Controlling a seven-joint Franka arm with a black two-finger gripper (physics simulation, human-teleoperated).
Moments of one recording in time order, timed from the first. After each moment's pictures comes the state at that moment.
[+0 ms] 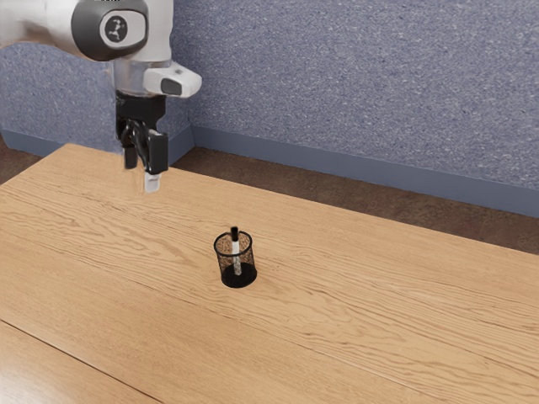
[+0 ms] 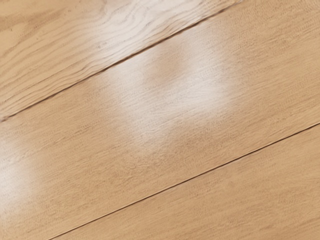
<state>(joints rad) 0.17 -0.06 -0.29 -1.66 0.09 1.38 0.35</state>
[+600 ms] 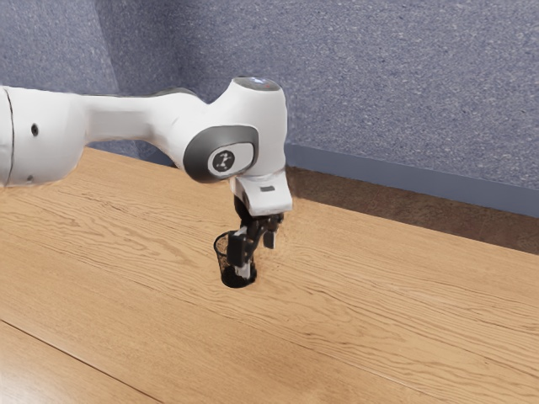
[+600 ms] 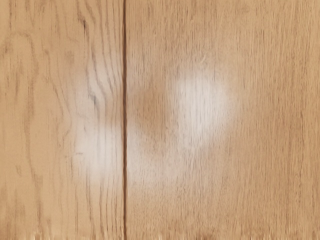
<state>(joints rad) 0.07 0.15 -0.50 -1.86 0.13 1.88 1.08</state>
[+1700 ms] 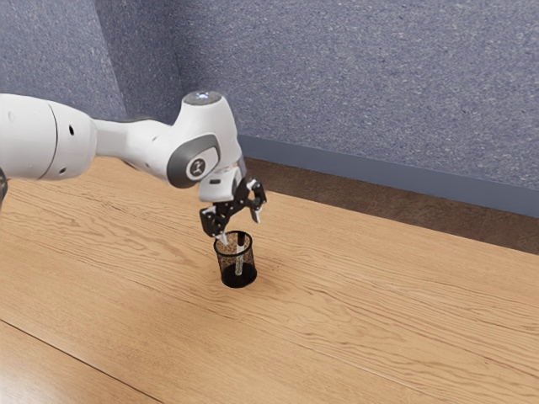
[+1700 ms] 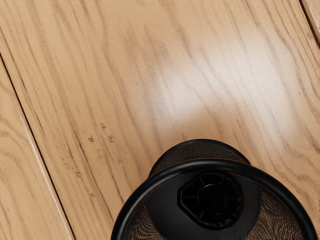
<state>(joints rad) 0.19 0.39 -0.33 -1.79 0.16 2.26 1.76</state>
